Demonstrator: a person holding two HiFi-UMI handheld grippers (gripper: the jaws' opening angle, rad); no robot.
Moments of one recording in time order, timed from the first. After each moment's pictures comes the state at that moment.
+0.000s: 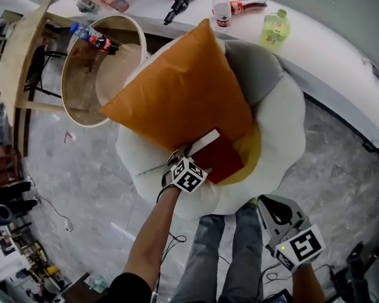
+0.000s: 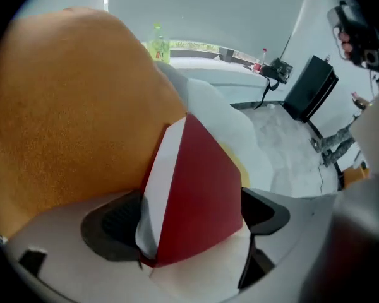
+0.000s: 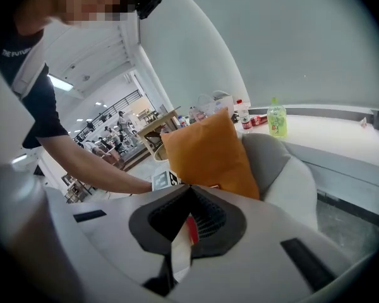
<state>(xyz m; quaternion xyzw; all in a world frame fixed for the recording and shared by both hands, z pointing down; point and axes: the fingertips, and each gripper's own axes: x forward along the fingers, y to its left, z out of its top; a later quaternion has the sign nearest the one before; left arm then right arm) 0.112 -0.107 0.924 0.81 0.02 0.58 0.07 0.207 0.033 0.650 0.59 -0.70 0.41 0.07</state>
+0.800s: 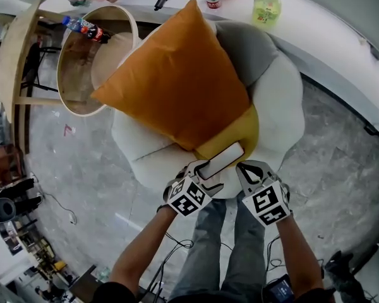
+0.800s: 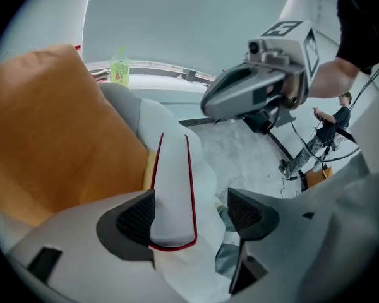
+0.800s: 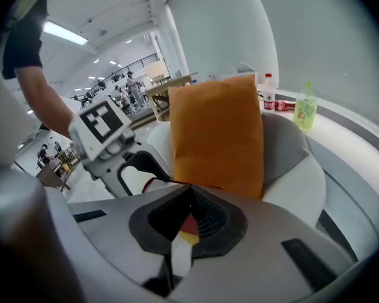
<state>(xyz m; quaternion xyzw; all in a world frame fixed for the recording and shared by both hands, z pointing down) 0.104 0.022 0.827 0.83 0.15 0.53 0.10 0.179 0.011 0.760 0.54 -0.72 0.37 0.23</state>
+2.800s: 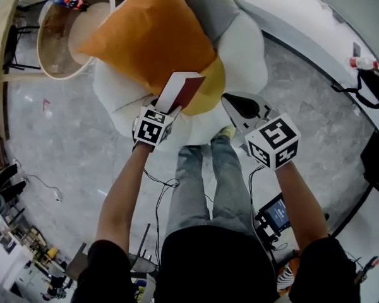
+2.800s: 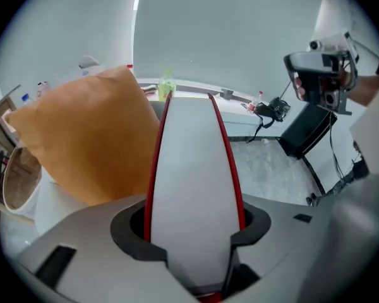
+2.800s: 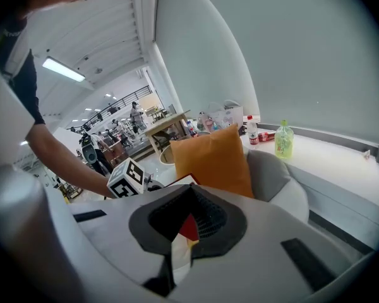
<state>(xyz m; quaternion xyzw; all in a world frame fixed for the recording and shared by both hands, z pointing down) 0.104 -0.041 0.762 0.84 -0.03 0.52 0.13 0.228 0.032 0.589 0.59 -0.72 0.36 0.11</state>
